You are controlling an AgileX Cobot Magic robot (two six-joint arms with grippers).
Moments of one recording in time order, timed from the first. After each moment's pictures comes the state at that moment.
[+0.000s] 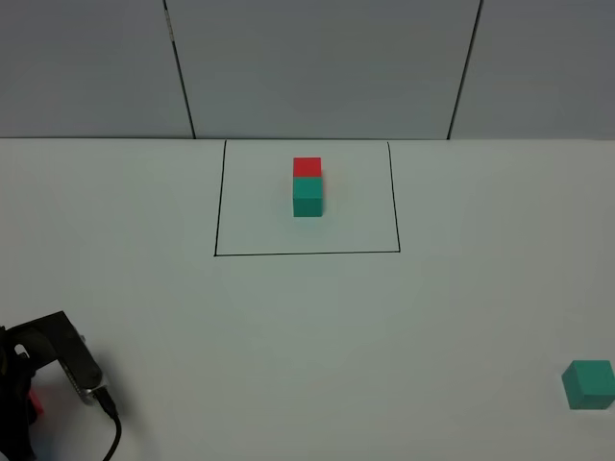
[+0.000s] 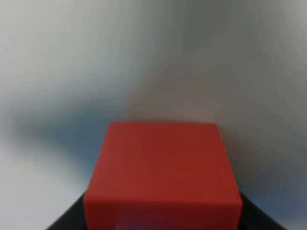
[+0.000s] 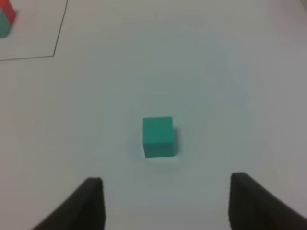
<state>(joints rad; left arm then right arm) -0.08 1.70 -0.59 0.50 0.40 0.36 0.02 0.04 -0.50 -0.05 1.06 0.09</state>
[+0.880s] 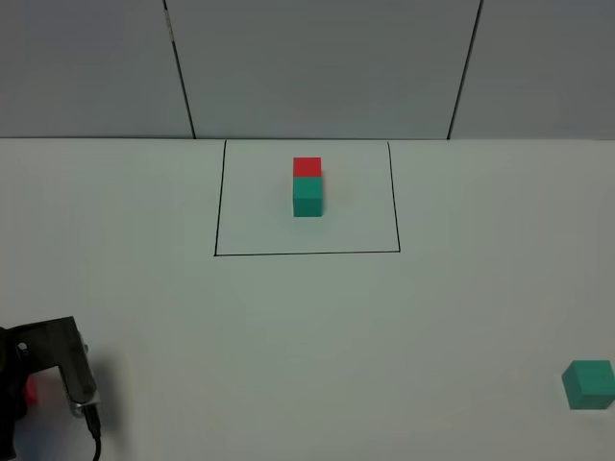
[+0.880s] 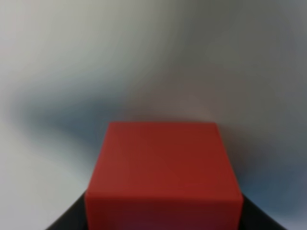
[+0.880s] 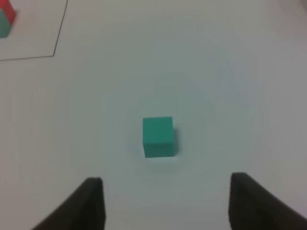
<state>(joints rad) -0.08 1.70 -0.59 0.68 0.35 0.44 0.02 0.04 -0.50 -0.05 1.06 0.09</state>
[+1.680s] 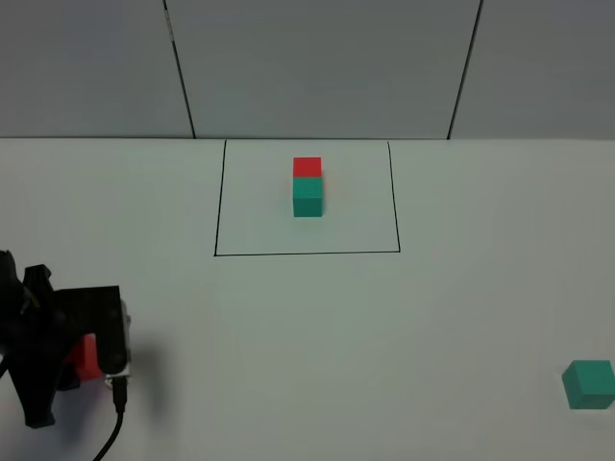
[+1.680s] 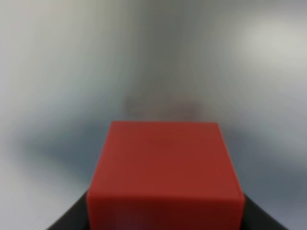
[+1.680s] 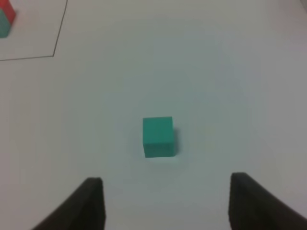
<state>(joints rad) -0.11 1.70 -0.78 -0.03 0.44 1.23 0.02 0.04 -0.50 -0.05 1.06 0.09</state>
